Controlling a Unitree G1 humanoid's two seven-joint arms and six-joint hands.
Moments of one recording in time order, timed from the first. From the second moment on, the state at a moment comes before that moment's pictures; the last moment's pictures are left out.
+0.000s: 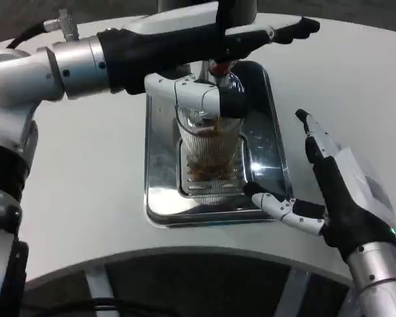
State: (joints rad) left arm -1.31 0.52 -0.13 1.05 -0.07 -0.93 -1.08; right arm -0.20 -0.06 0.06 -0.24 -0.74 0.14 0.06
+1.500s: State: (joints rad) left arm -1.29 0.53 -0.12 1.03 -0.07 -0.93 -1.07; right arm -0.52 -0.13 0.17 0.11 -0.55 0.16 -0.07
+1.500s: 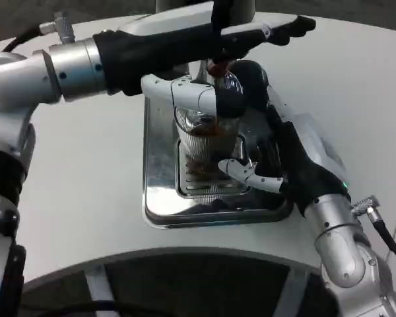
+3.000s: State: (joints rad) left arm -1.28 0.53 -0.10 1.03 -0.08 -0.87 -1.05; right arm -0.63 -0.13 0.20 0.24 -0.47 0.16 -0.03
